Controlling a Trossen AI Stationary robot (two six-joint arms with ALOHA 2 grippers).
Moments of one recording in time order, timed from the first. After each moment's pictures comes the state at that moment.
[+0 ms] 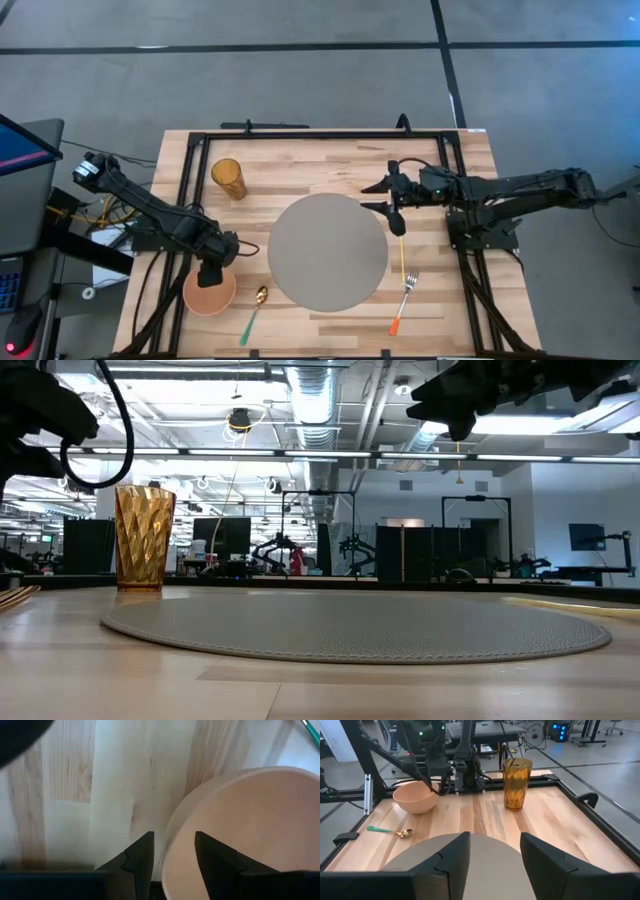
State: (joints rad) left arm -0.53 1.13 0.72 -1.04 0.10 -0.66; right arm -0.03 0.97 0.59 0.14 0.03 0.05
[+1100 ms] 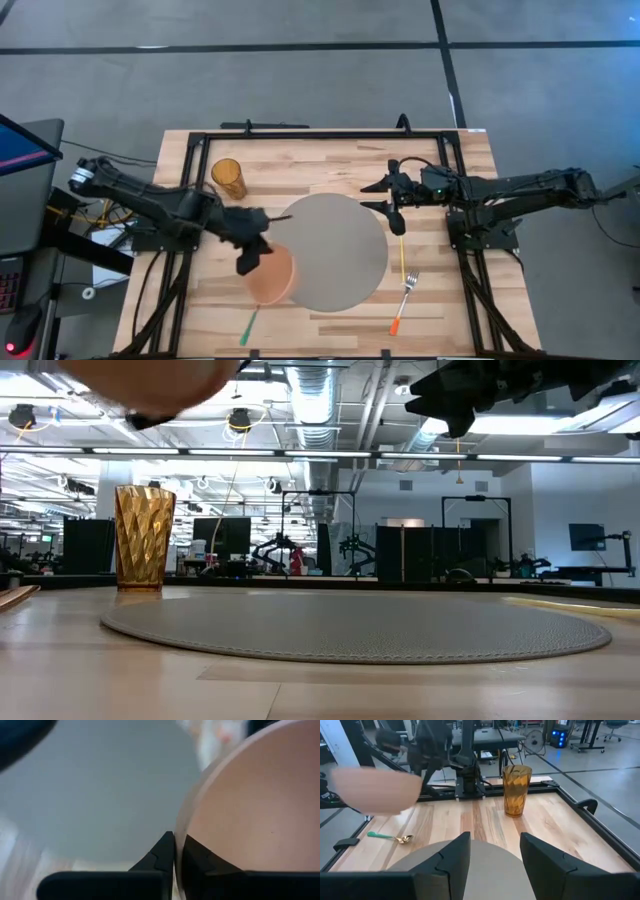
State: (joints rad) left arm -0.32 1.14 0.91 -0.53 0.01 -0.54; right arm -0.03 0.96 0.59 0.17 0.03 0.04
